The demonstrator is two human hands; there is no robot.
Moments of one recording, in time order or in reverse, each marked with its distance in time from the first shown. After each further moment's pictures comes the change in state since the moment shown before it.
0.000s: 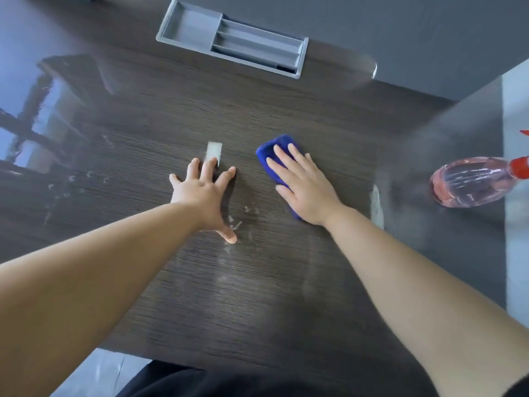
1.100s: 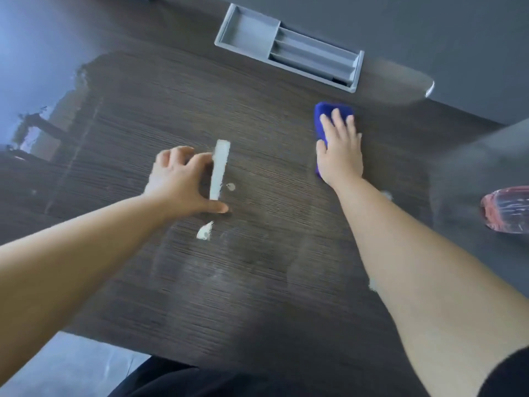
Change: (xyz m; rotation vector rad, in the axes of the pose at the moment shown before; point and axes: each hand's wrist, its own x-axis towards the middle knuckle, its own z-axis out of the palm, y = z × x) left_hand -0.009 -0.128 -0.007 -0.458 0.202 -0.083; right_hand 0.107 -0.021 -0.009 0.040 0.174 0.540
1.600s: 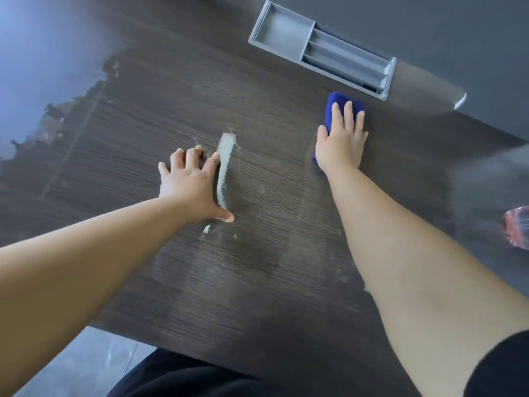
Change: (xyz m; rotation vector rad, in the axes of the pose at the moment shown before) left_hand 0.009 -0.040 0.006 0.229 -0.058 -0.042; right_hand 0.025 -0.069 0.016 -0.024 0.001 0.190
